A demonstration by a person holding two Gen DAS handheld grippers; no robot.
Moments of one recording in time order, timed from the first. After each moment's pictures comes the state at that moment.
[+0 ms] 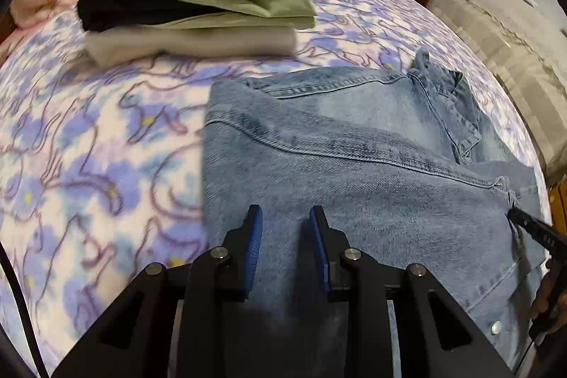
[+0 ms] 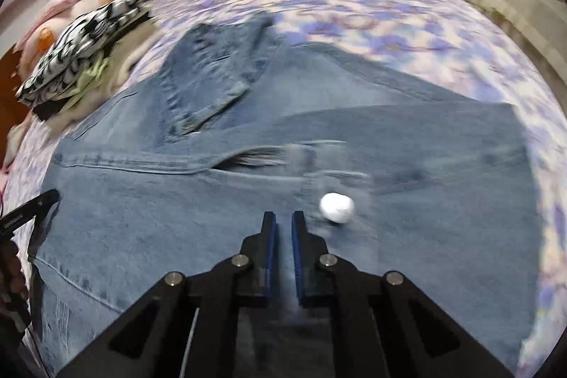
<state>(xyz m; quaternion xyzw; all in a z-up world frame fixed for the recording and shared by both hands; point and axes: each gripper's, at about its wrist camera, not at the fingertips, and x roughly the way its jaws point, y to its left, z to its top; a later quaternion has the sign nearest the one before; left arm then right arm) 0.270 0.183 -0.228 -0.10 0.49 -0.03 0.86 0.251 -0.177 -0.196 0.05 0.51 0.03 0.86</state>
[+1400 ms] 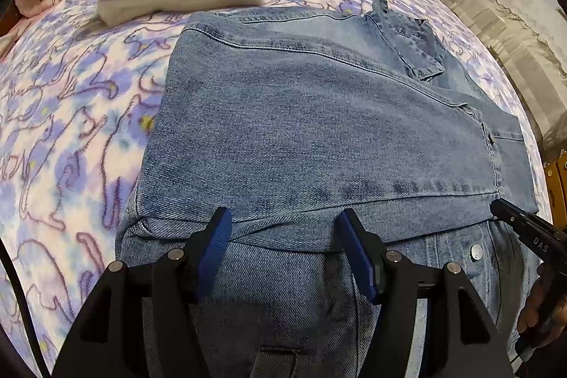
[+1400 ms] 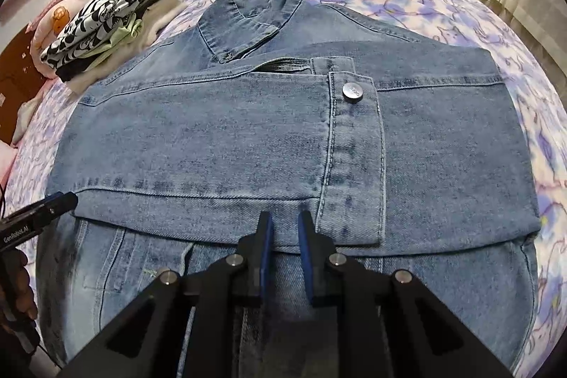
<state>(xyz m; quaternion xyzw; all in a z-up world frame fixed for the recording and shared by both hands) 0.176 0.132 -0.228 -0.08 0.53 -0.03 0.85 0.170 -0.160 -0.197 0.05 0.53 0.05 0.85</state>
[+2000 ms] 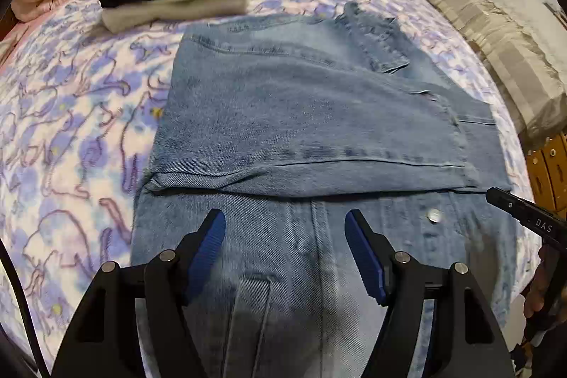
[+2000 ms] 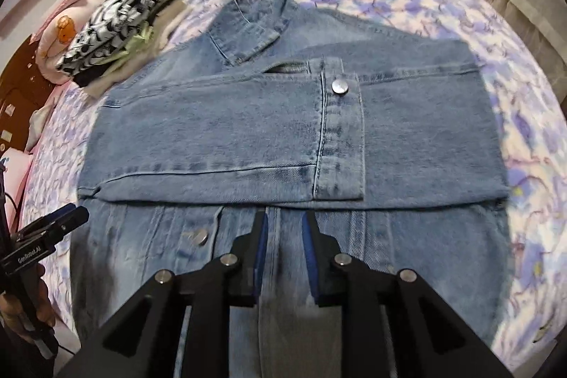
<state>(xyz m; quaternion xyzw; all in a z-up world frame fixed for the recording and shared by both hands) 0.130 0.125 -0.180 -0.08 0.53 -0.05 0.84 0.135 -0.170 -0.144 0.07 0.55 0.06 0.83</state>
